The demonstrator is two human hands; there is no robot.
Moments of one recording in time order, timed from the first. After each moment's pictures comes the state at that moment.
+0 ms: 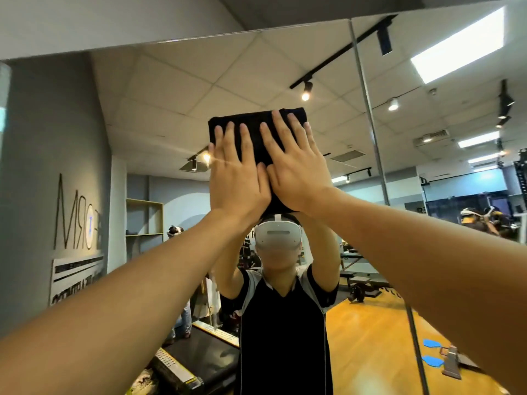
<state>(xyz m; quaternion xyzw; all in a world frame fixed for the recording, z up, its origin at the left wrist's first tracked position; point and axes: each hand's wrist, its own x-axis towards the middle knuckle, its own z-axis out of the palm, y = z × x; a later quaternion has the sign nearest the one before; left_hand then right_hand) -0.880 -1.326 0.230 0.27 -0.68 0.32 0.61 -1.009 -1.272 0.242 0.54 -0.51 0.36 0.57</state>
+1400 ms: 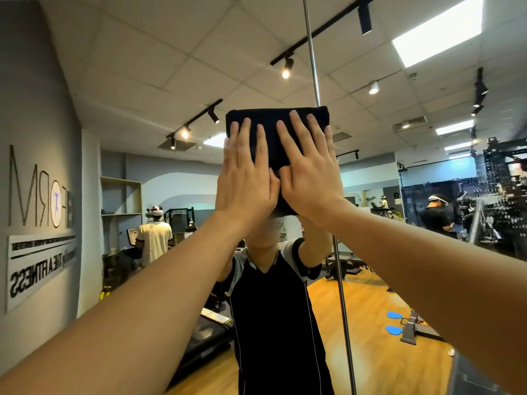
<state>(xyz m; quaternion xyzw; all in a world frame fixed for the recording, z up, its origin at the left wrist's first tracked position) -0.975 -1.285 0.173 0.23 -0.72 0.34 0.56 -1.109 -1.228 0.174 0.53 -0.49 0.43 0.54</state>
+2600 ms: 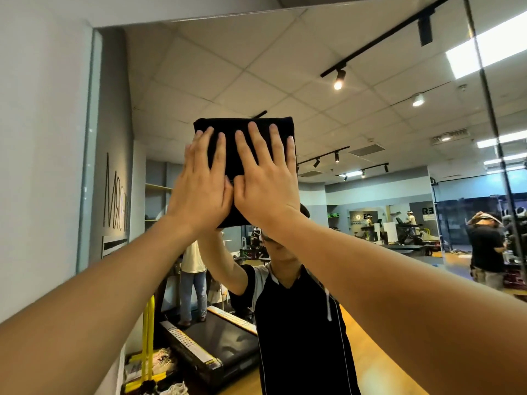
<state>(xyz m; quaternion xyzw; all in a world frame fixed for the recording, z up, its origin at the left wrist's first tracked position) -0.647 -1.413 0.203 0.27 -0.71 0.38 0.53 -0.784 -1.361 0.199 0.54 -0.50 0.42 0.53</state>
